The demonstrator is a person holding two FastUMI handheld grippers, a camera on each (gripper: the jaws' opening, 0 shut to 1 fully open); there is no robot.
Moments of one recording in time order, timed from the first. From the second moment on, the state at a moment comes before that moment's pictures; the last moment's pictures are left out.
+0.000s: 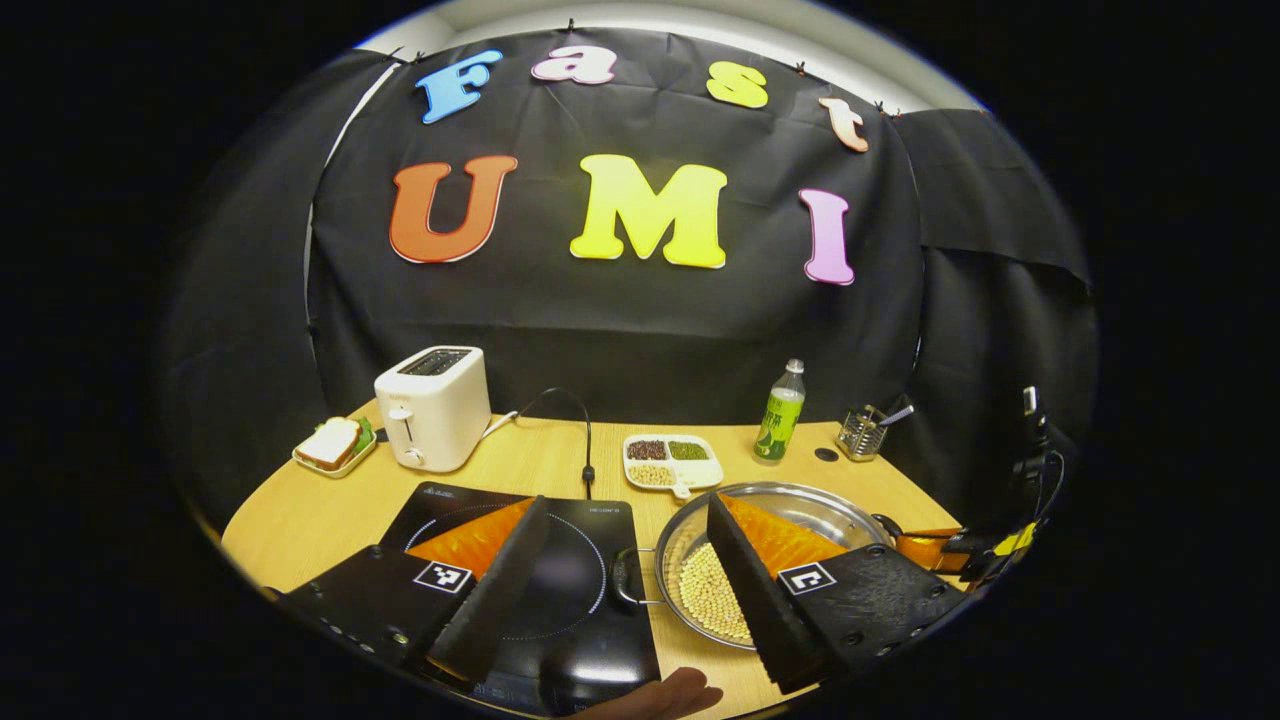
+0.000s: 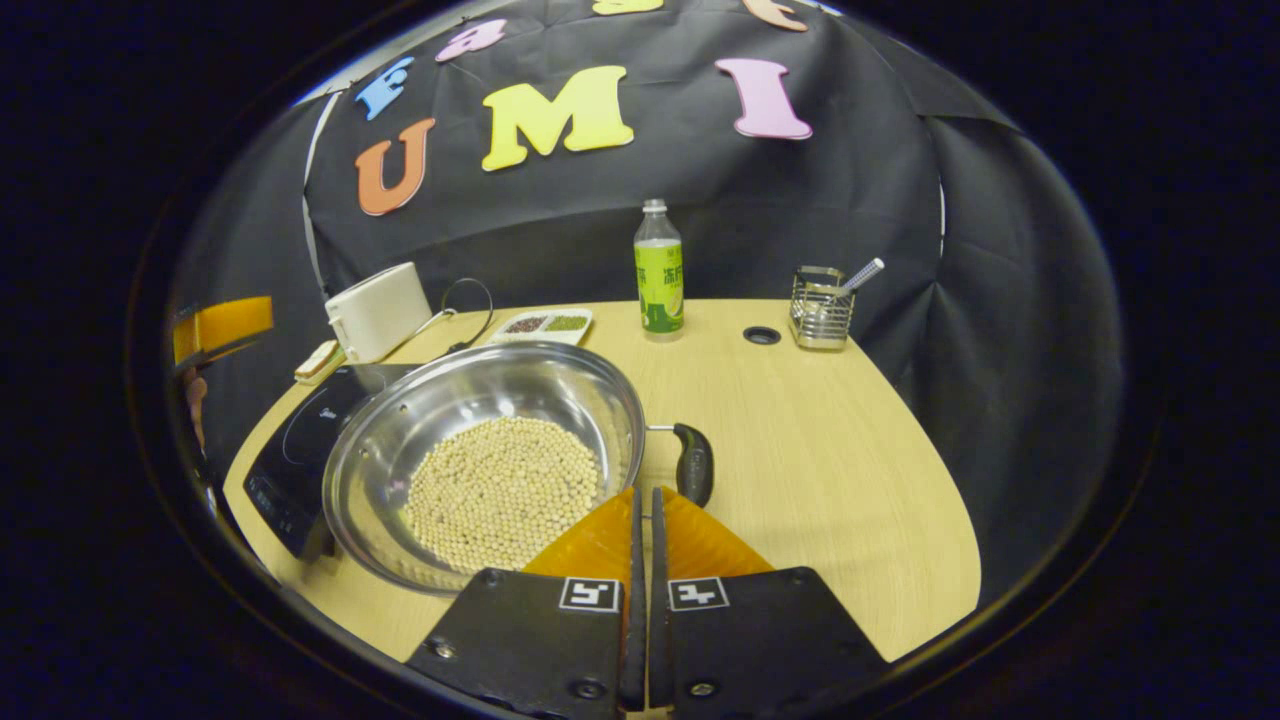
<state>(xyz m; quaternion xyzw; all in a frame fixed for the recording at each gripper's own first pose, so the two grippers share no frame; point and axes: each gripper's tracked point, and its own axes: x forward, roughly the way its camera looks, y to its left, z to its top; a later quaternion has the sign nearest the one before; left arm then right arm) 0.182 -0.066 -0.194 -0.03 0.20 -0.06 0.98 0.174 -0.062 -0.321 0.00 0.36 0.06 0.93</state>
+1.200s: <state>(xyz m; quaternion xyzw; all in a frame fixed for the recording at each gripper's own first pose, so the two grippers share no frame) 0.208 -0.093 -0.315 -0.02 0.36 -0.07 0.93 0.224 -0.072 -0.354 0.01 0.36 0.03 0.93</state>
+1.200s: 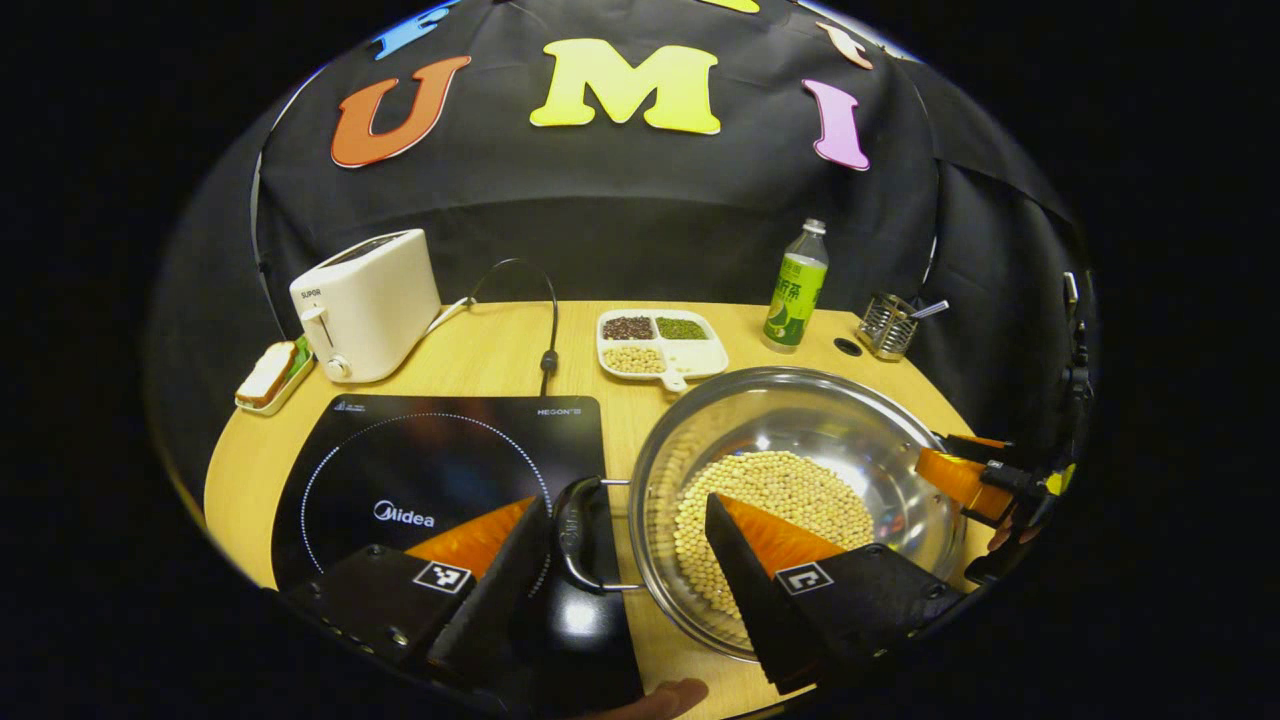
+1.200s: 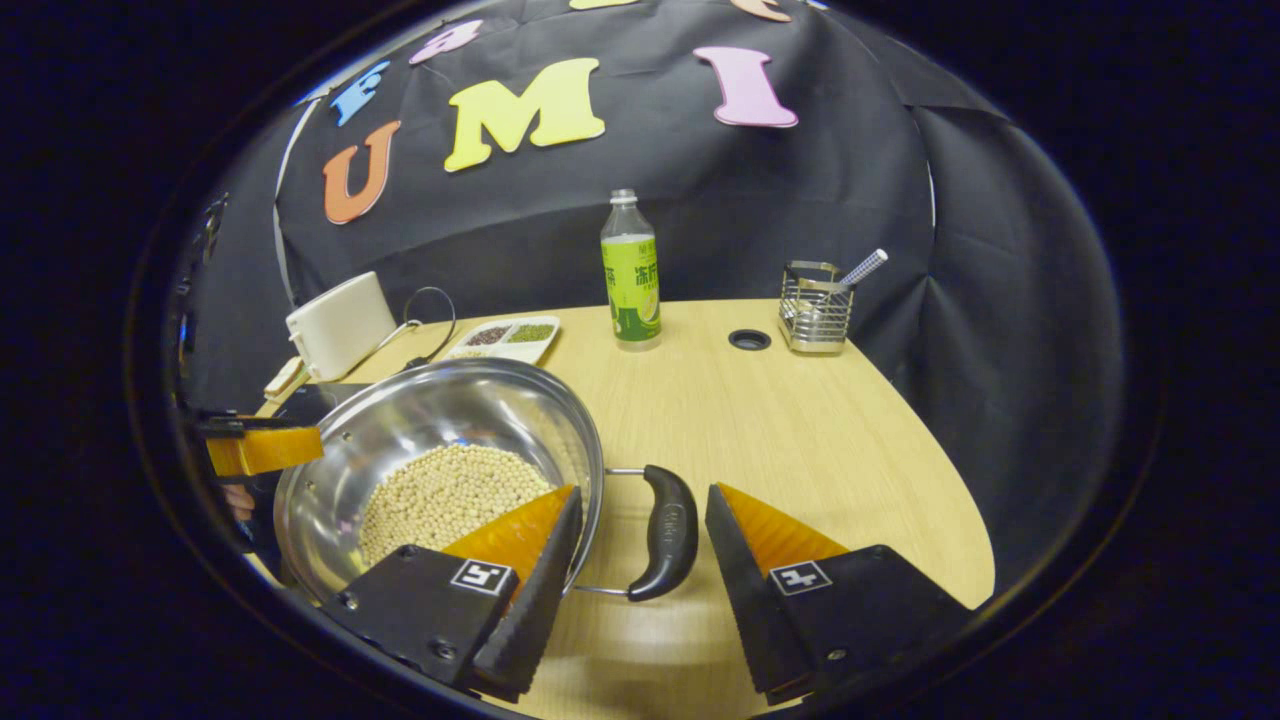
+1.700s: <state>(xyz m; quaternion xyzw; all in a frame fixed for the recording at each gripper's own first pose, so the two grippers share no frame) 0.210 -0.081 -0.329 -0.02 0.39 -0.07 0.92 0.220 -0.070 -0.357 0.01 0.37 0.04 0.93</state>
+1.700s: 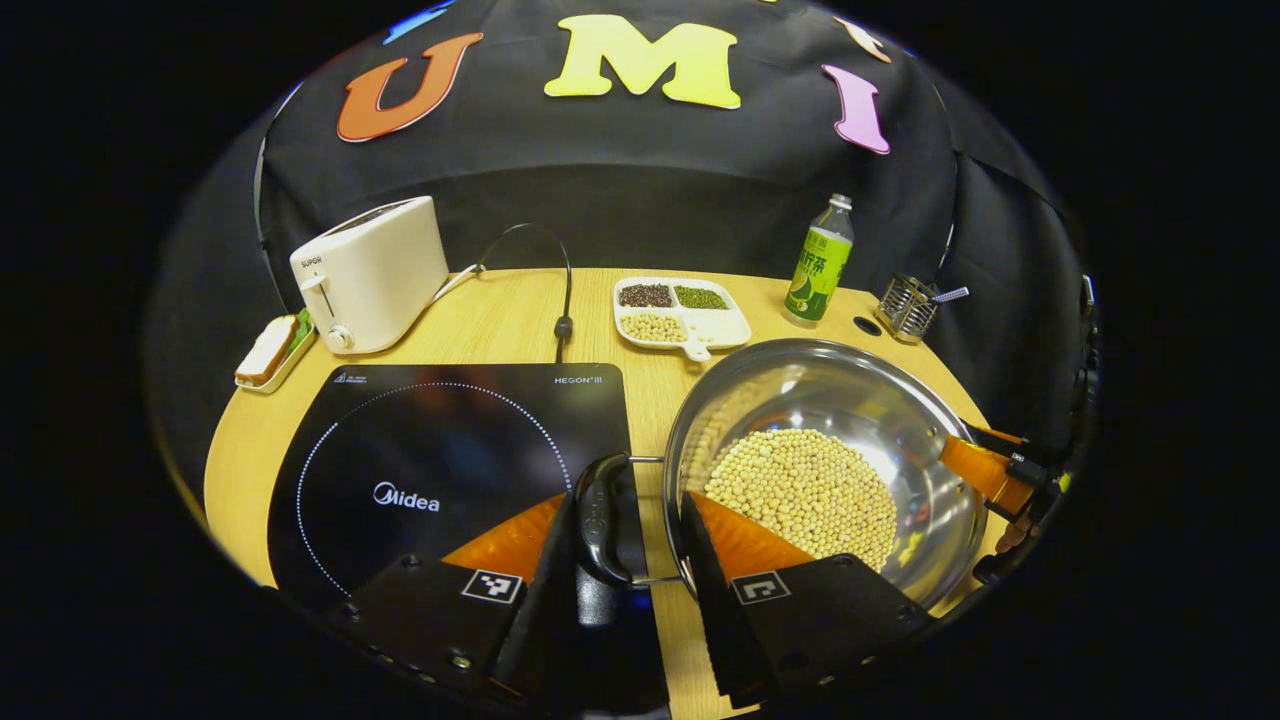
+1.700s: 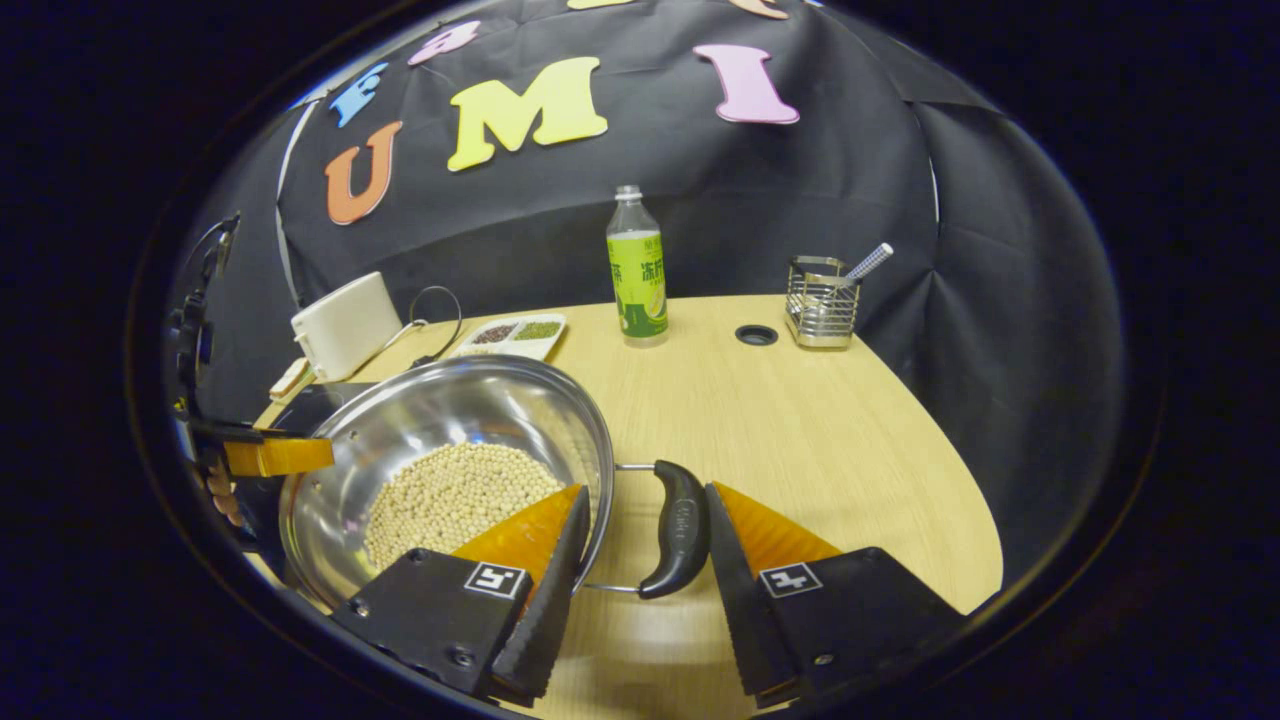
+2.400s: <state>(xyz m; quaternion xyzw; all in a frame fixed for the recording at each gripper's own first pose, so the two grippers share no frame) 0.187 -0.080 -0.326 0.00 0.41 -0.05 0.91 0.203 -0.071 -0.353 0.01 0.41 0.01 0.91</state>
